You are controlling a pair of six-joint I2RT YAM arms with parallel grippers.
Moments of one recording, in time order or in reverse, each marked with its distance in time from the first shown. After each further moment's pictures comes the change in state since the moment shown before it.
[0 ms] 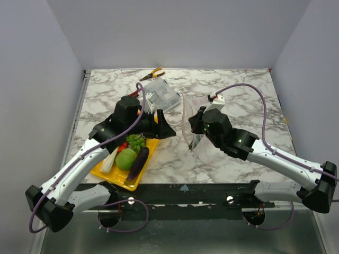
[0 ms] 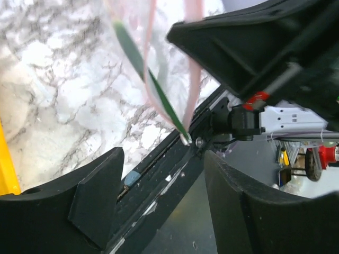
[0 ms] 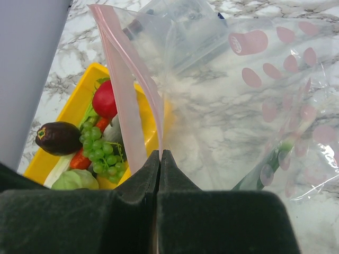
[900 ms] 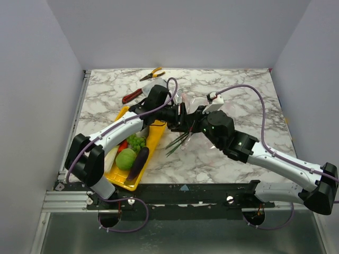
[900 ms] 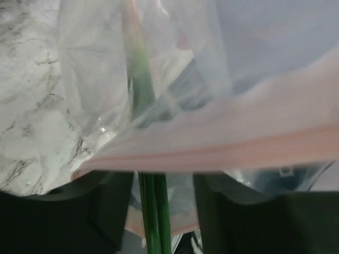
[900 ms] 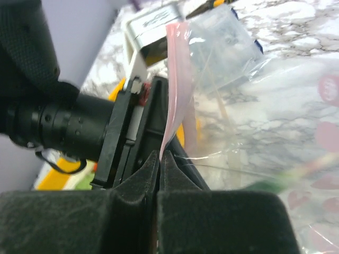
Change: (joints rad) left arm -0.012 0.567 0.122 0.266 0.320 -0.237; right arm 0.000 -0.024 -0.073 0.208 -0.113 -0.110
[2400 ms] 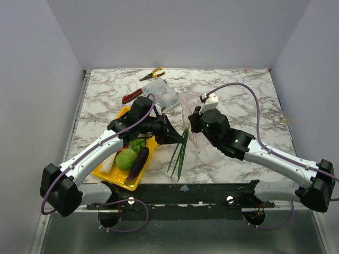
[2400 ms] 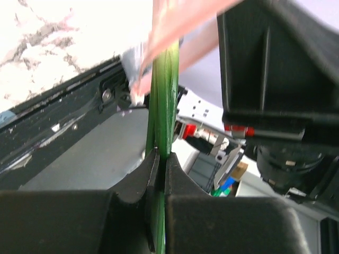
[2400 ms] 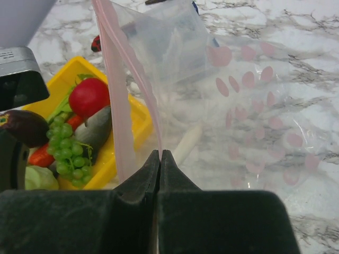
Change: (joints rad) left arm -0.007 -0.369 -0.216 -0.146 -0.023 -0.400; right arm -0.021 0.048 0.018 -0.069 0.085 -0.176
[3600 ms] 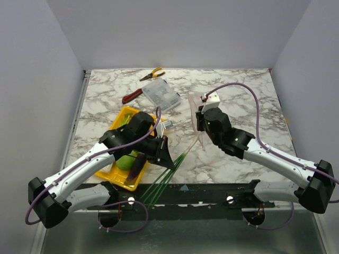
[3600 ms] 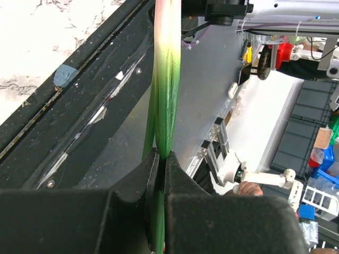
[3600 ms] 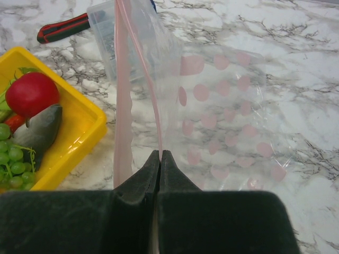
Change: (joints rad) left arm -0.142 -0.177 -0.051 -0.284 -0.011 0.523; right arm -0.060 0.001 -0.036 0.013 0.044 -0.132
